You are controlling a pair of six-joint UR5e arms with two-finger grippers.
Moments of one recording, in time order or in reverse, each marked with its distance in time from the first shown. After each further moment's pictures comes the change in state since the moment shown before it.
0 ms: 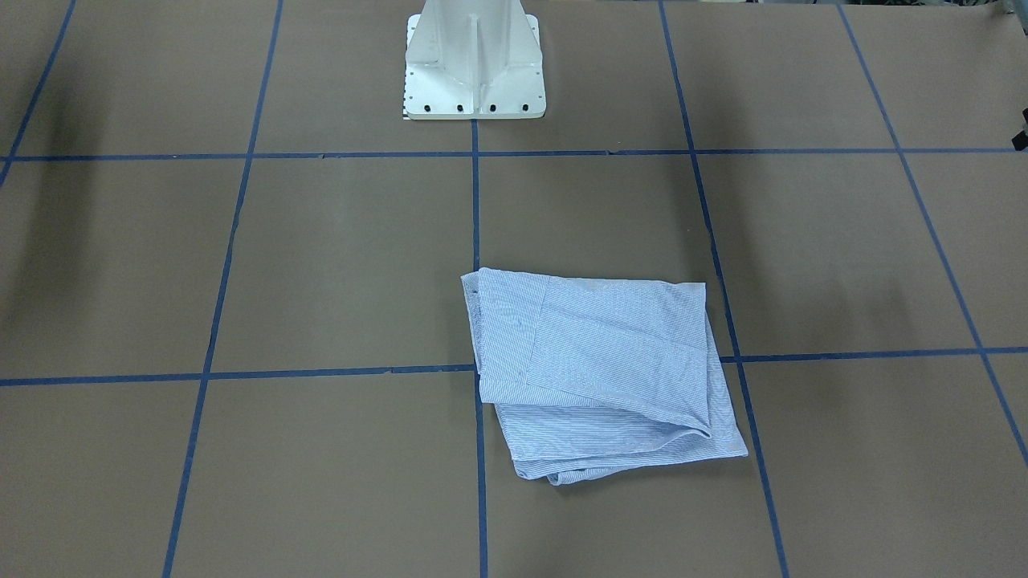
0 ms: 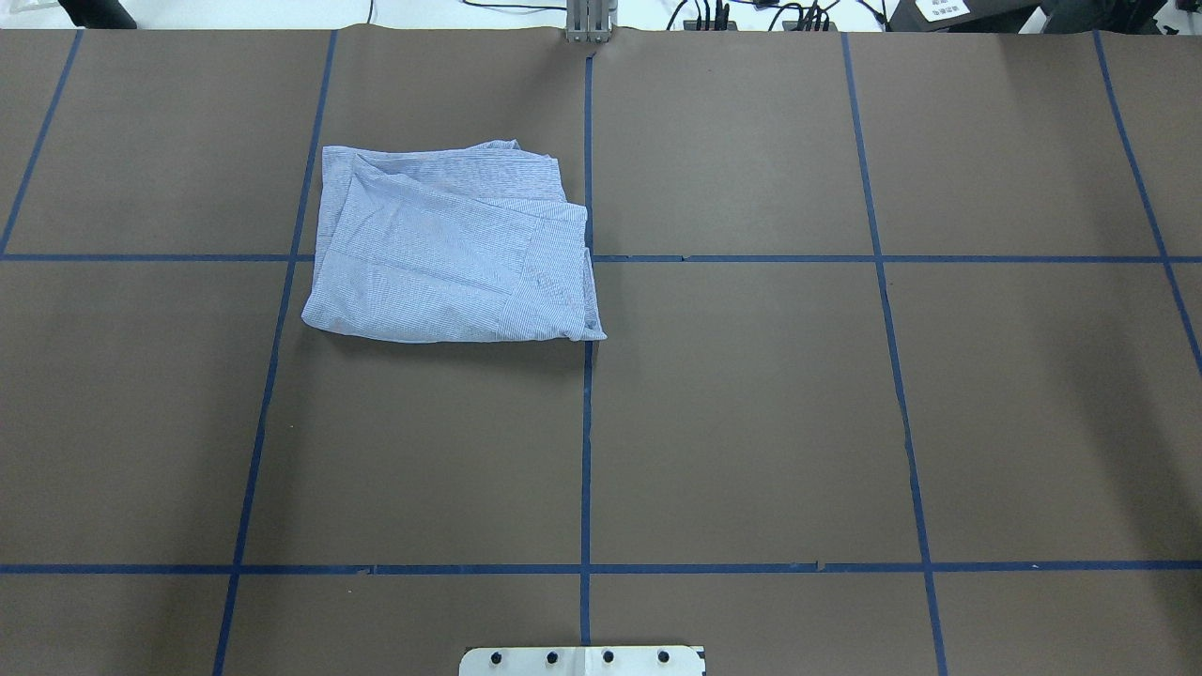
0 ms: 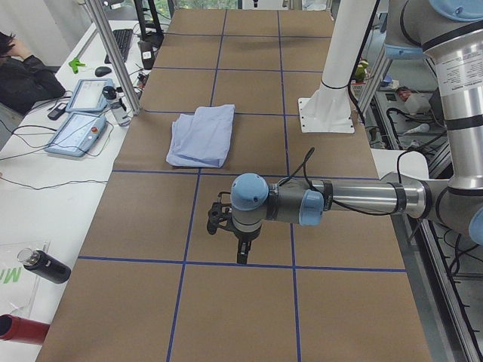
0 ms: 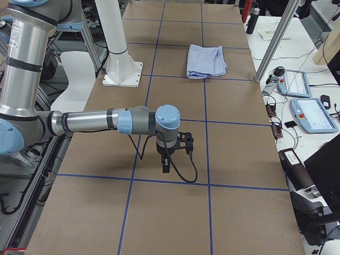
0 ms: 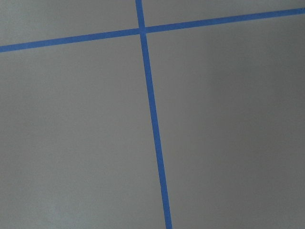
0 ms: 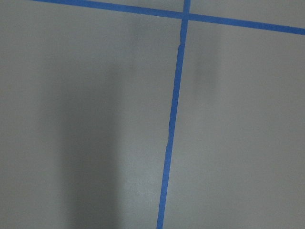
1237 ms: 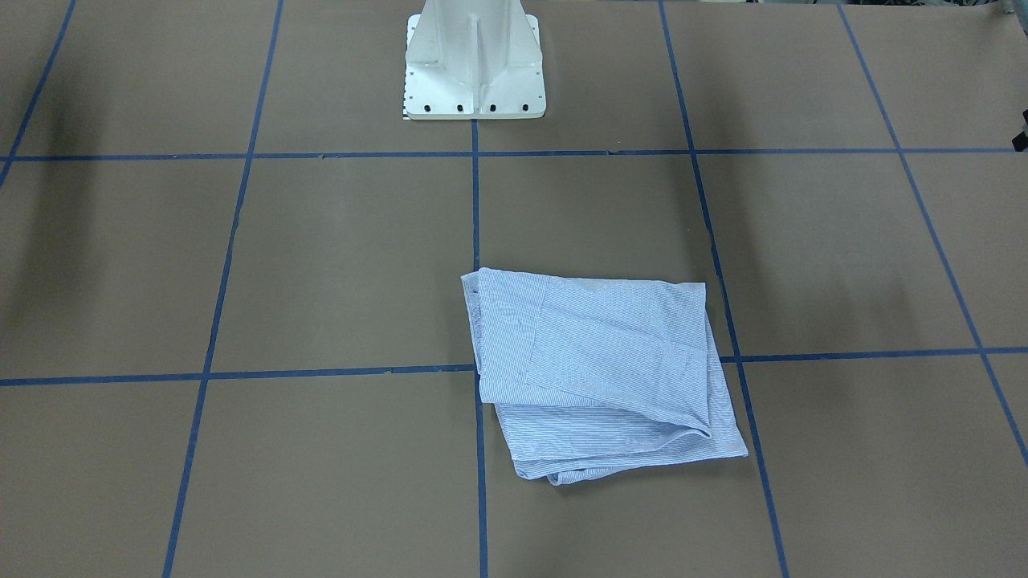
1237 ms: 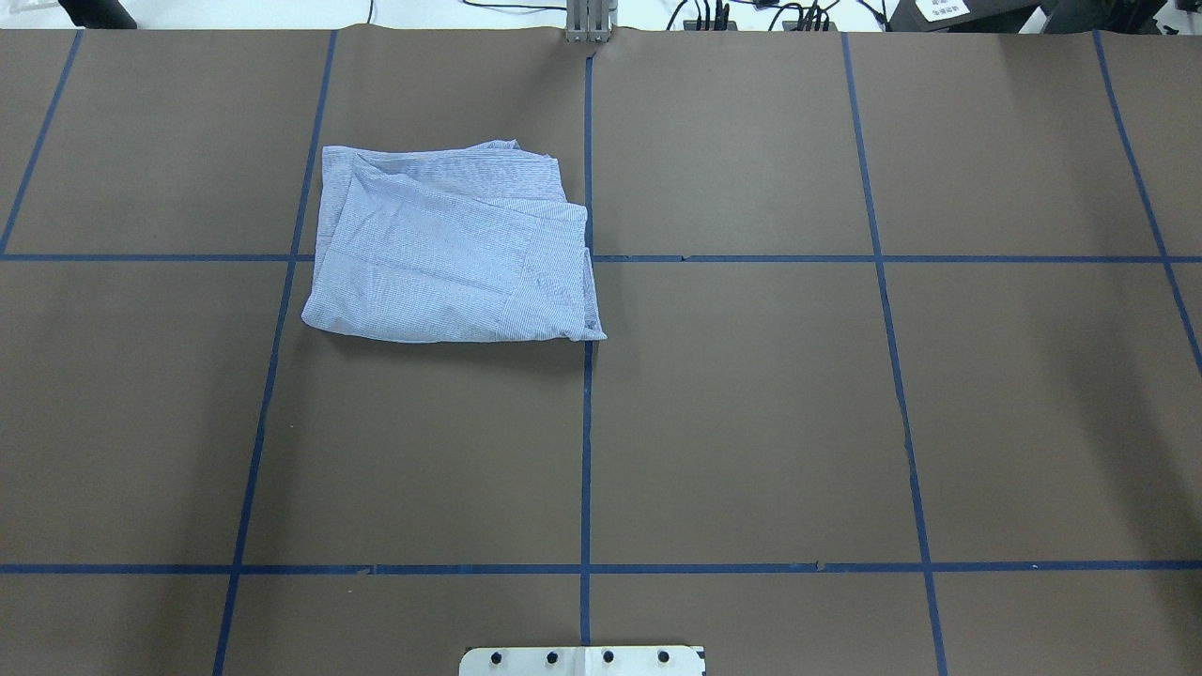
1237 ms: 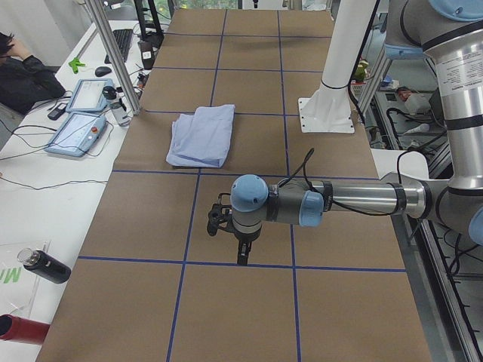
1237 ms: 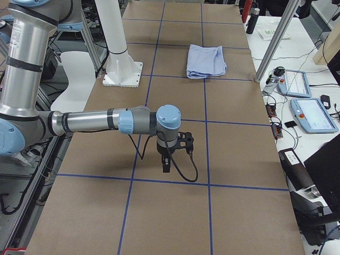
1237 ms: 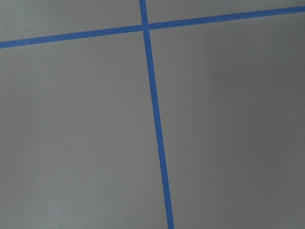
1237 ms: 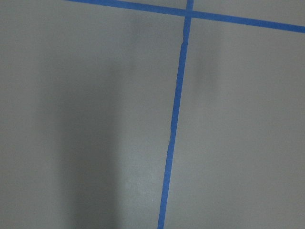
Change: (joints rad) left arm 0.000 0.000 0.009 0.000 0.000 -0.001; right arm -0.014 0.001 -0.002 0.000 -0.003 0.002
